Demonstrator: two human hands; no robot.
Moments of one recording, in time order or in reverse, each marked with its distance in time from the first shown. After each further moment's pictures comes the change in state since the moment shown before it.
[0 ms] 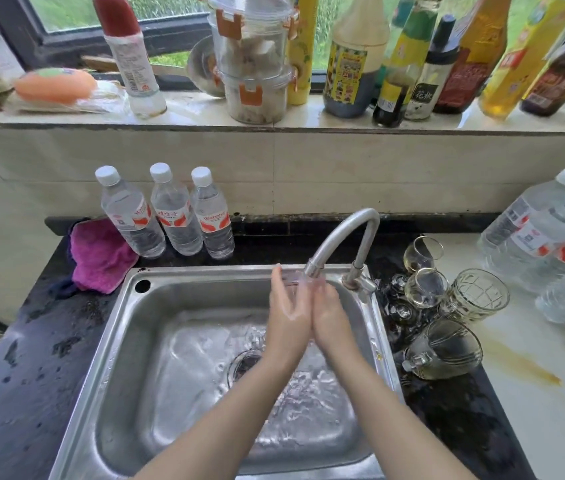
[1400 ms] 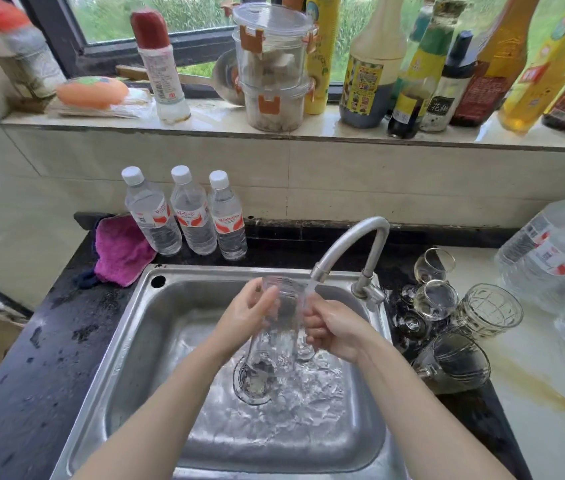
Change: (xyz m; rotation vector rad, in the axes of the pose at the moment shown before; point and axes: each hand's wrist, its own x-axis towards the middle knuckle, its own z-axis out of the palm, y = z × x) left_hand 0.007 0.004 -0.075 0.095 -0.194 -0.031; right_hand 0.017 -0.008 -0.020 0.326 -0.464 0.347
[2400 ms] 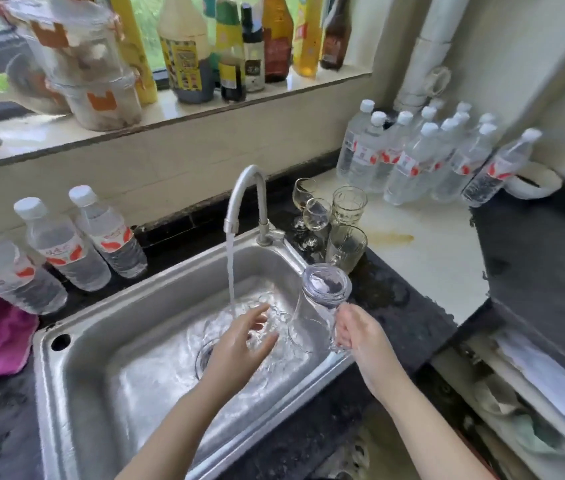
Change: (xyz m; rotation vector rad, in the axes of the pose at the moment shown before) left_hand -0.065 -0.050 0.013 0.532 -0.451 0.420; right_hand -0.149 0.132 0.040 -0.045 0.891 -0.496
